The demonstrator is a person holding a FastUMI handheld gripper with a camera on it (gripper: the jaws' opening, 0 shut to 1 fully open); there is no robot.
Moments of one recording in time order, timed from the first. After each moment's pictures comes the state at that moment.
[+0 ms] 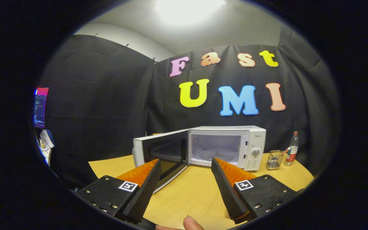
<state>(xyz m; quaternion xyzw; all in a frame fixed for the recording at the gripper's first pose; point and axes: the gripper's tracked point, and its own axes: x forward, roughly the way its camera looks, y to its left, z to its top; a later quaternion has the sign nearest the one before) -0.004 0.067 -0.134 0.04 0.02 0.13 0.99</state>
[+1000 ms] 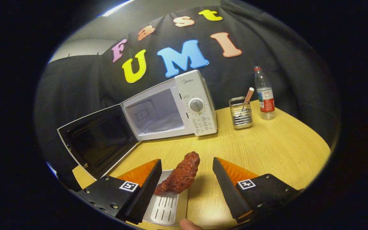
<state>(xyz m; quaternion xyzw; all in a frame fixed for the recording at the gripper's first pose) 0.080 -0.090 -0.286 0.22 0.19 0.07 0.95</state>
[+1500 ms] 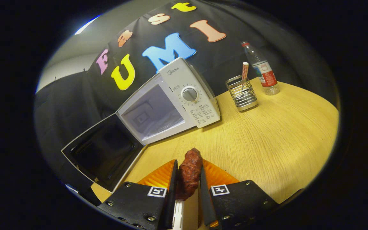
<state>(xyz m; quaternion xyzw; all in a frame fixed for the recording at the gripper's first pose) 0.092 -0.080 -0.299 0.33 0.22 0.07 0.92</state>
